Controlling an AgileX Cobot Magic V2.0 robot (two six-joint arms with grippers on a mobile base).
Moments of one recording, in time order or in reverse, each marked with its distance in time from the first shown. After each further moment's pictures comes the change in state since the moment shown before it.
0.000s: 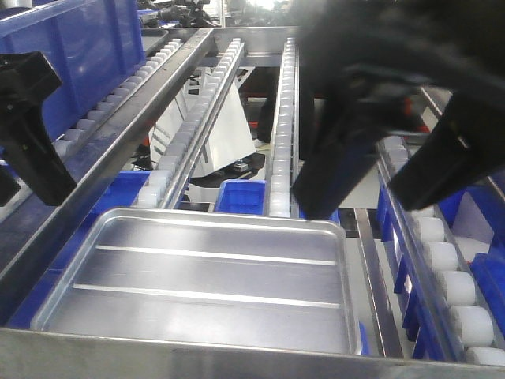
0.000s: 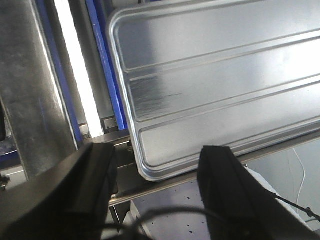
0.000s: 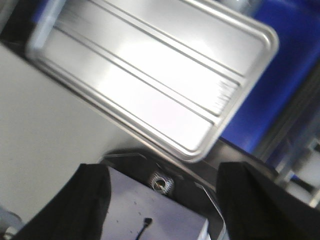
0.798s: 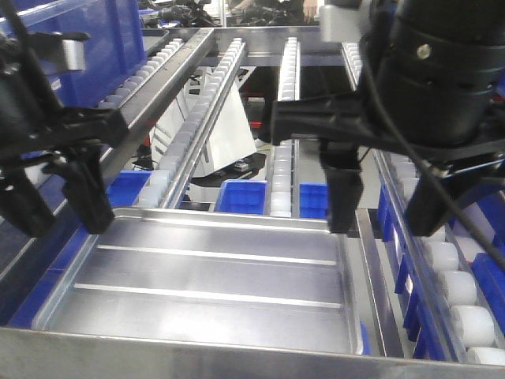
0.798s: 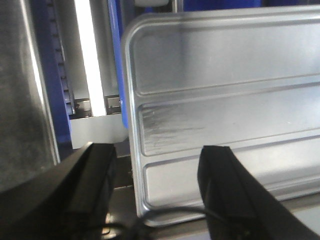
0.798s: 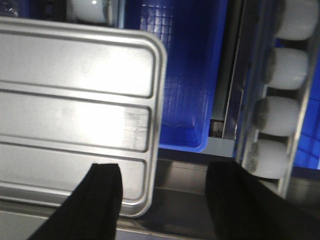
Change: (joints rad) left arm -0.039 0.250 -0.114 0.086 -0.014 -0.205; right arm -0.101 0.268 -0.116 -0.120 0.067 0.326
